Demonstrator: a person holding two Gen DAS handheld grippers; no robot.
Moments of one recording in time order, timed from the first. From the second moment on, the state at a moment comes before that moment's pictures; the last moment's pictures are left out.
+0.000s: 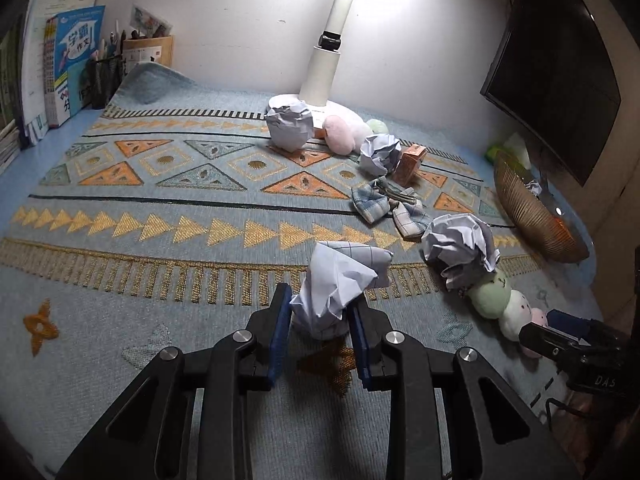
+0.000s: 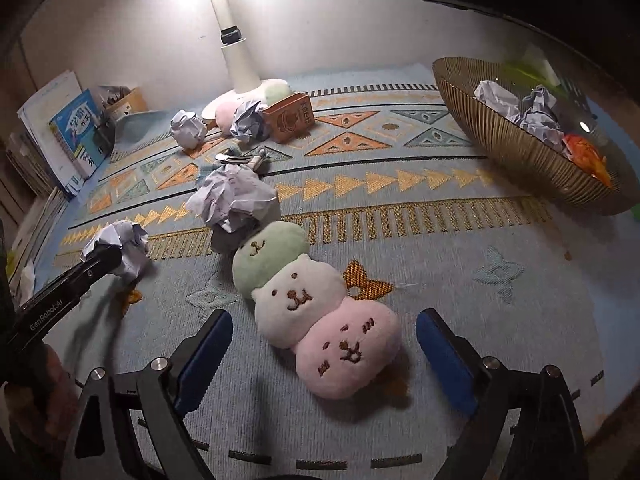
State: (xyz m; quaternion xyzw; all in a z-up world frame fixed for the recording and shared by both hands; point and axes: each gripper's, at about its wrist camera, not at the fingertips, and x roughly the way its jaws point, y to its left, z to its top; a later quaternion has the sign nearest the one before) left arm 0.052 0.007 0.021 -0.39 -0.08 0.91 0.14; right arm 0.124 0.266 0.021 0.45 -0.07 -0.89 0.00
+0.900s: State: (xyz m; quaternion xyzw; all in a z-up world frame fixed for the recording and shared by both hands) left arm 0.082 0.094 0.087 -0.33 -0.03 0.91 0.26; right arm 0.173 0.386 0.105 0.33 -0.16 -0.93 -0.07
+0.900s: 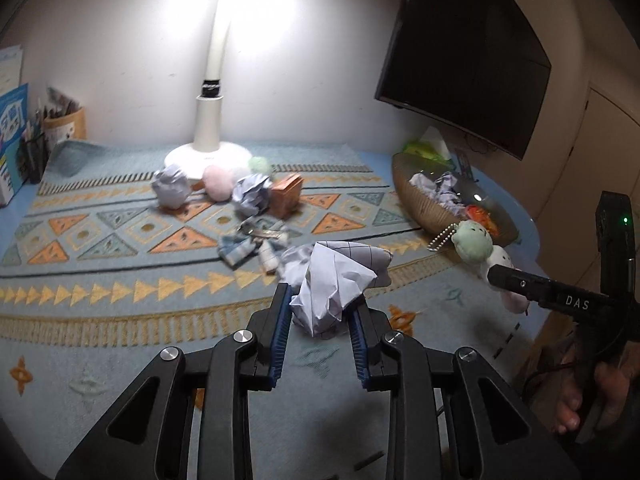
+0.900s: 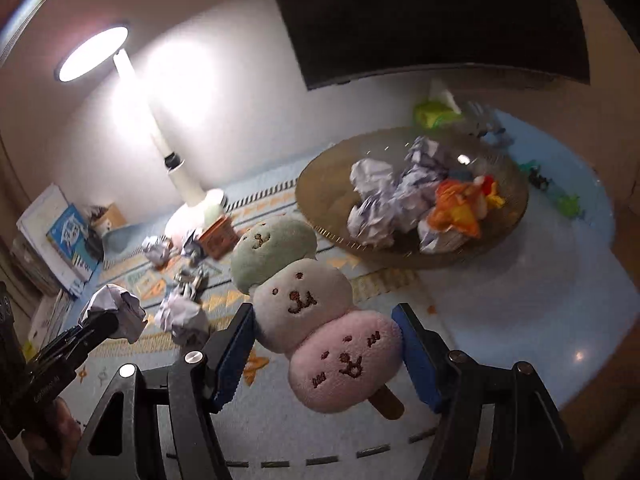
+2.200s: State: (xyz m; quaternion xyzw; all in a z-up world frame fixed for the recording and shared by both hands) left arm 0.022 0.149 0.109 -0.30 -0.02 0.92 0.25; right arm 0.121 0.421 0.129 0.30 -0.18 -0.93 -0.07
